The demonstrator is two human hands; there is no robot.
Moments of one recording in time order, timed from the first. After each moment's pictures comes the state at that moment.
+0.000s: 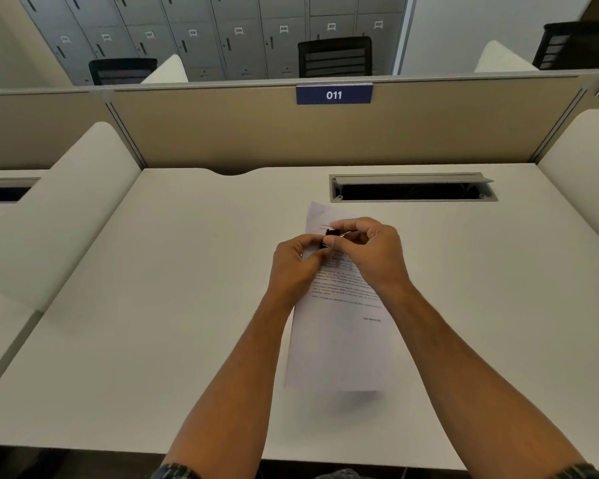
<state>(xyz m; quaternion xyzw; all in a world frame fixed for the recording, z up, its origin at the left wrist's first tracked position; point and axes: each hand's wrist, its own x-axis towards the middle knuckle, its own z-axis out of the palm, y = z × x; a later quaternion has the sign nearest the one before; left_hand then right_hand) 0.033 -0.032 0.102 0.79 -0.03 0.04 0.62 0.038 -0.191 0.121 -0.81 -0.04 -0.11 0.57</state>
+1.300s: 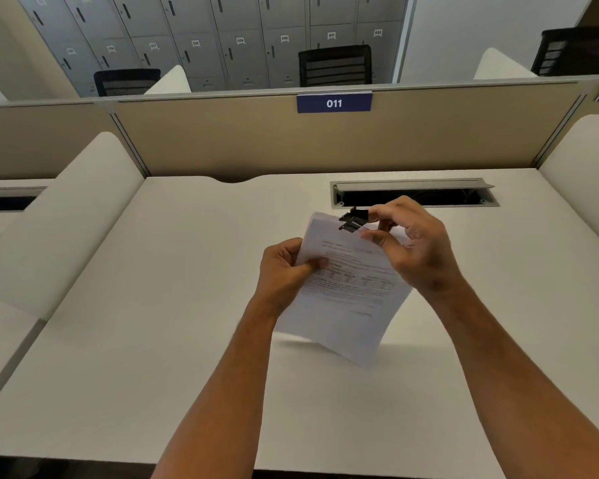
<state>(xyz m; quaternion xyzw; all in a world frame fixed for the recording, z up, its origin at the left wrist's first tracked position) 0.027 -0.012 0.114 0.73 -0.05 0.00 0.69 0.026 -0.241 0.168 -0.84 -0.23 -0.29 0.41</state>
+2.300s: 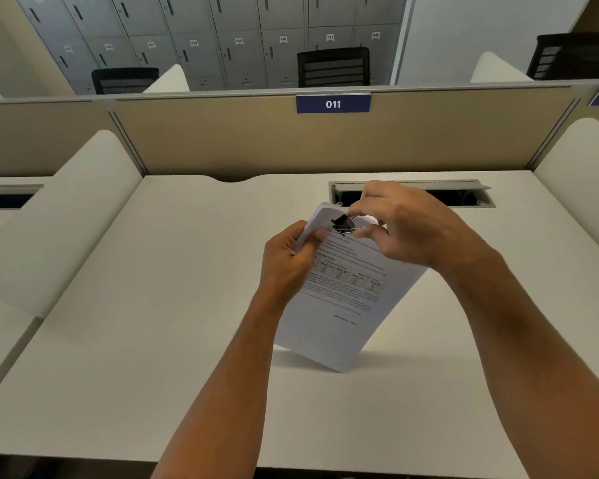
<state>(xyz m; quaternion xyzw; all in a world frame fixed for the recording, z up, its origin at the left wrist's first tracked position) 0.028 -0.025 0.132 0.77 -0.06 0.09 0.62 0.033 -0.234 0.232 -0.91 -0.36 -0.16 0.14</state>
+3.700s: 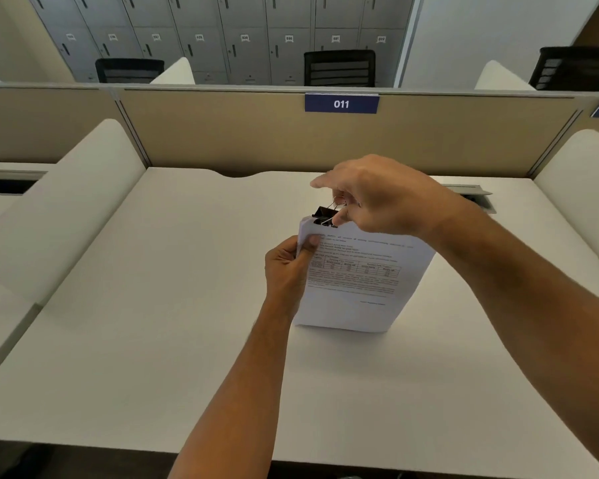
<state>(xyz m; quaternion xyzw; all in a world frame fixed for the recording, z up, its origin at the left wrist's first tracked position) 0.008 -0.026 0.117 0.64 0.05 0.08 0.76 0.044 -0.180 0.279 -0.92 -0.38 -0.06 0.09</state>
